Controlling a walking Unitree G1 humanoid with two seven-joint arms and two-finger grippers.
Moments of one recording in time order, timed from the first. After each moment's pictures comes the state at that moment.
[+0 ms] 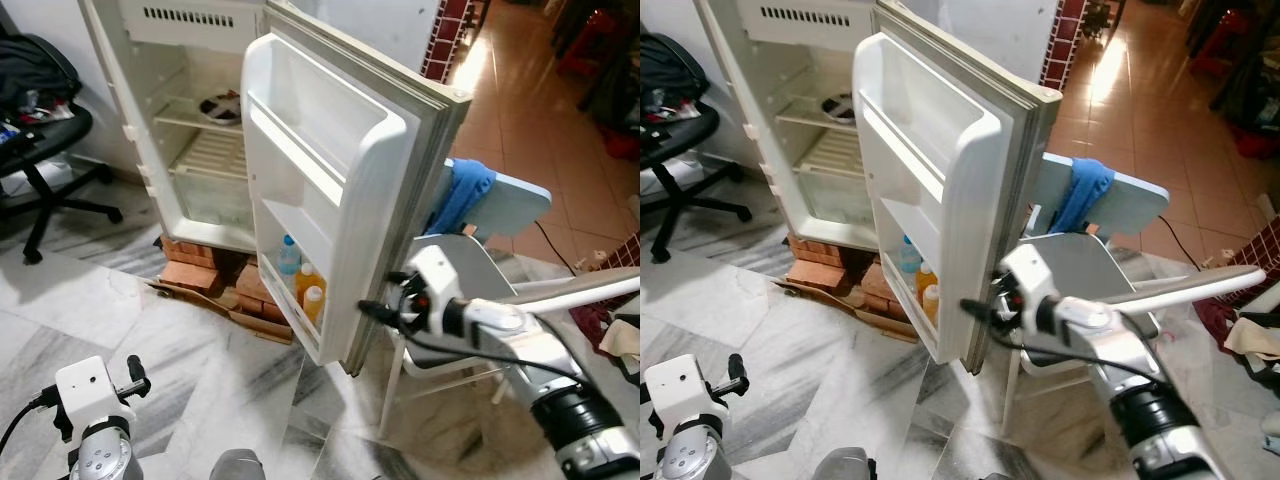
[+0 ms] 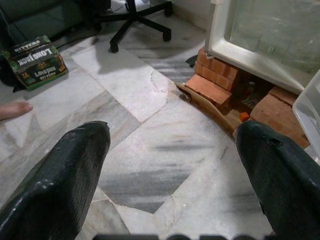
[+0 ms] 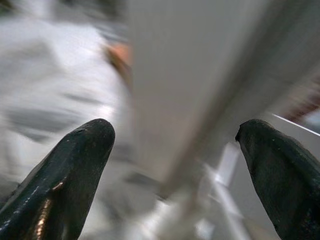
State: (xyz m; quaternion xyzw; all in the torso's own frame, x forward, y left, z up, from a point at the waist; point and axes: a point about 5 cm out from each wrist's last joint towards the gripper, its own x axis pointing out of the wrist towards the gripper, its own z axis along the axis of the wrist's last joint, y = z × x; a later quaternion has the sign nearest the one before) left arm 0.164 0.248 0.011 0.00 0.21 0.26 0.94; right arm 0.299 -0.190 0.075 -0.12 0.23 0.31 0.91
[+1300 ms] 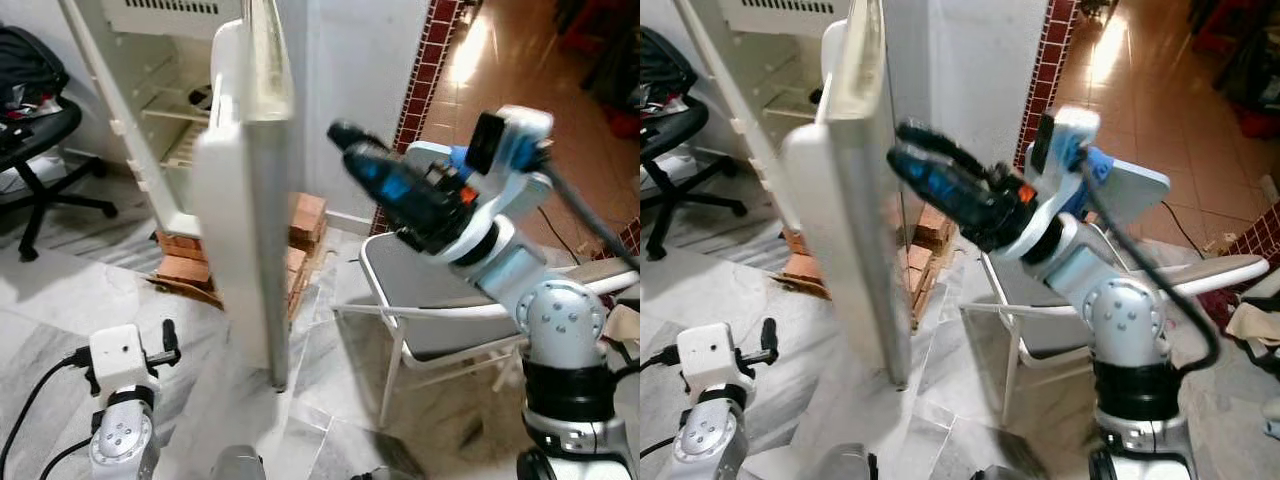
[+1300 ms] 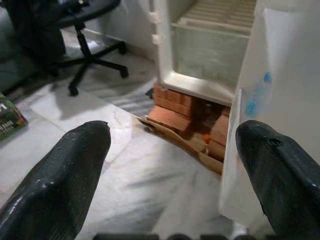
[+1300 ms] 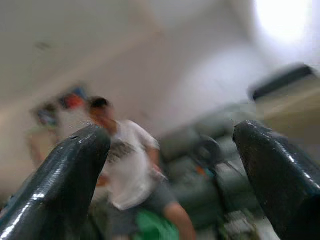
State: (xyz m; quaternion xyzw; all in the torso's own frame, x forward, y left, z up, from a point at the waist) left arm 0.194 0.220 0.037 0.03 0.14 0.16 0.98; right arm 0.268 -0.104 0.227 0.32 -0.05 0.60 0.73
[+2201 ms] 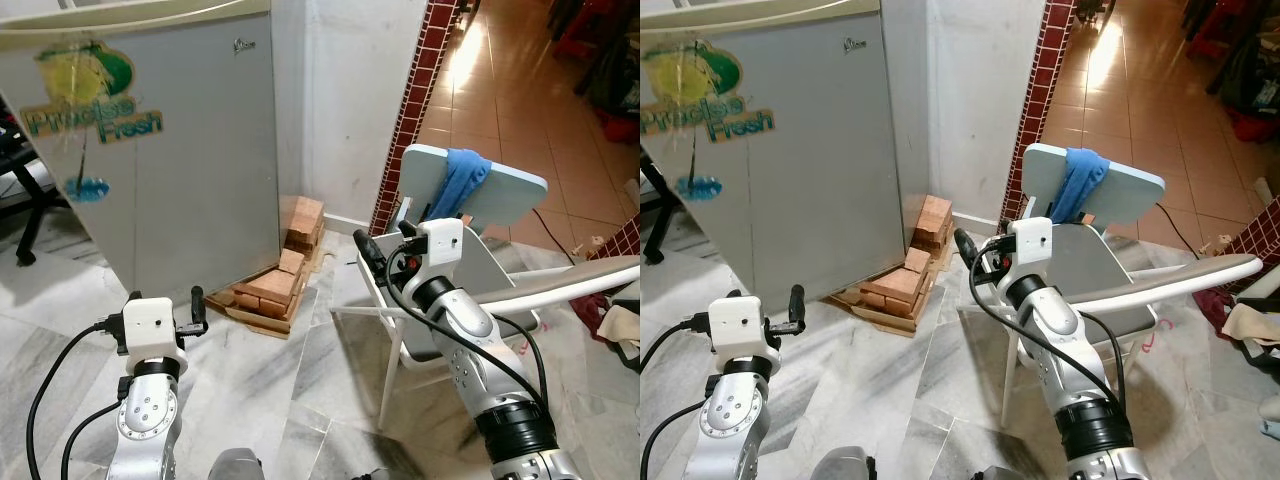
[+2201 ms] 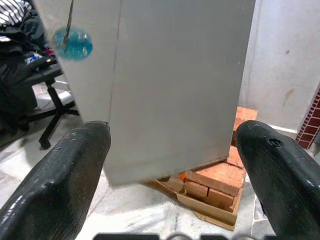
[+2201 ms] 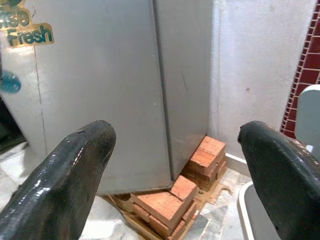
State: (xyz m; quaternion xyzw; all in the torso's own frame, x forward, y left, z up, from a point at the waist) left arm 0.218 0.192 0.055 0.06 0.06 0.10 0.99; right arm 0.298 -0.130 0.104 0.07 0.03 0.19 0.98
